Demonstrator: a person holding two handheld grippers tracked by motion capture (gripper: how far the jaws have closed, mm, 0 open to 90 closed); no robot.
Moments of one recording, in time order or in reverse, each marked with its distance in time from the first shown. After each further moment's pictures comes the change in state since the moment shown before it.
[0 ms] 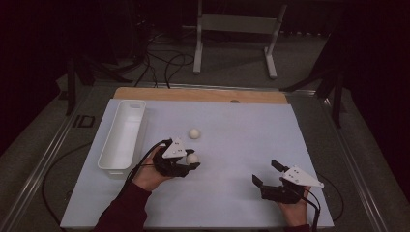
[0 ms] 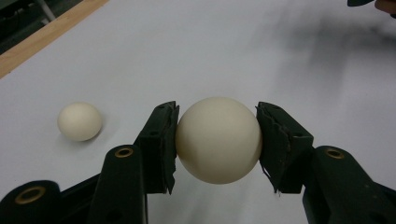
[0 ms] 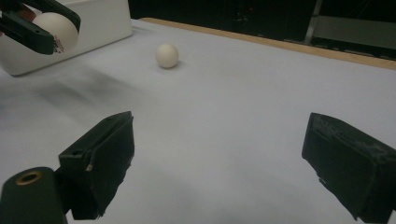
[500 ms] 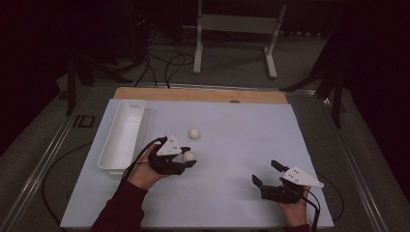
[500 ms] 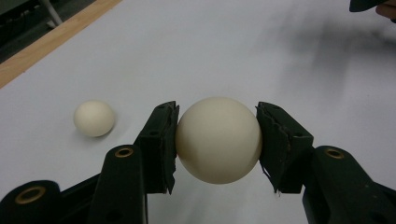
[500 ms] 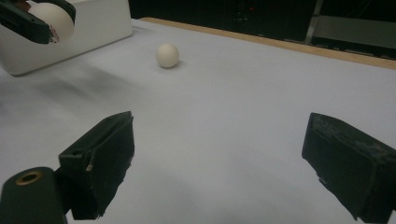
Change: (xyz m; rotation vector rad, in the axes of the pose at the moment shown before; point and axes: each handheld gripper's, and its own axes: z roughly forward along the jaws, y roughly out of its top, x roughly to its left) left arm 0.008 -0.002 -0.012 -0.016 0.011 -0.010; right arm 0.000 0.000 0.000 0.002 0.001 0.002
